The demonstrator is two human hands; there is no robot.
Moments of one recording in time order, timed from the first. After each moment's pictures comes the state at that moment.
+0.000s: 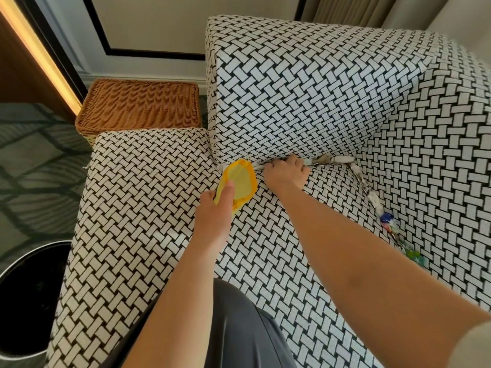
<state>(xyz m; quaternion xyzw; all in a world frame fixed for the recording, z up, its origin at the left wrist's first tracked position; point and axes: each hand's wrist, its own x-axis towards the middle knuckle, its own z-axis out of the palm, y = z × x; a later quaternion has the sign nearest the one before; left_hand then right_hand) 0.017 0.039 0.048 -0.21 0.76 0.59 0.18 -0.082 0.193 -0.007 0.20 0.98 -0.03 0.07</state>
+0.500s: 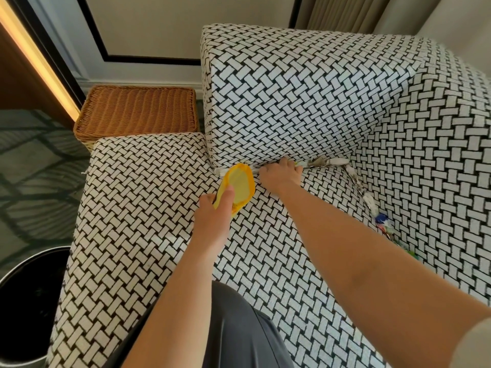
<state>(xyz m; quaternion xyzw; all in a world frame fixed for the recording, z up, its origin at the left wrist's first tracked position) 0.017 0.040 0.047 -0.19 0.76 0.59 0.18 -0.085 0.196 0.003 0.15 0.98 -0.01 0.14</state>
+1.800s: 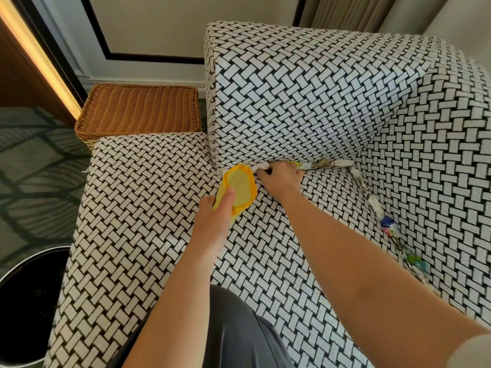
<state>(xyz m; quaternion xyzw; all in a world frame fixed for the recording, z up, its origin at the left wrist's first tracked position) 0.015 0.035 0.048 -0.21 0.74 0.60 0.21 -0.089 0.198 -0.017 0.16 0.97 -0.17 0.01</state>
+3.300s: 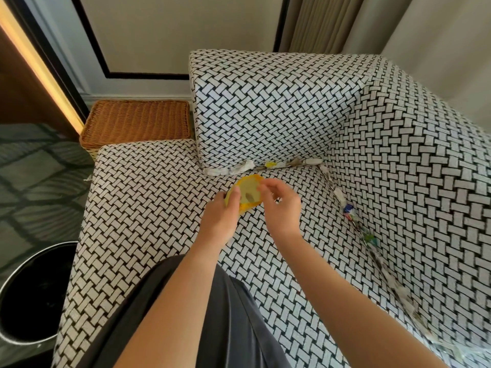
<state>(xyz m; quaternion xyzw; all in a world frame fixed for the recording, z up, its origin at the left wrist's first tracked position) 0.048 0.072 0.058 -0.06 0.87 0.47 0.15 0.065 0.186 0.061 0.15 0.81 -0.54 -0.18</state>
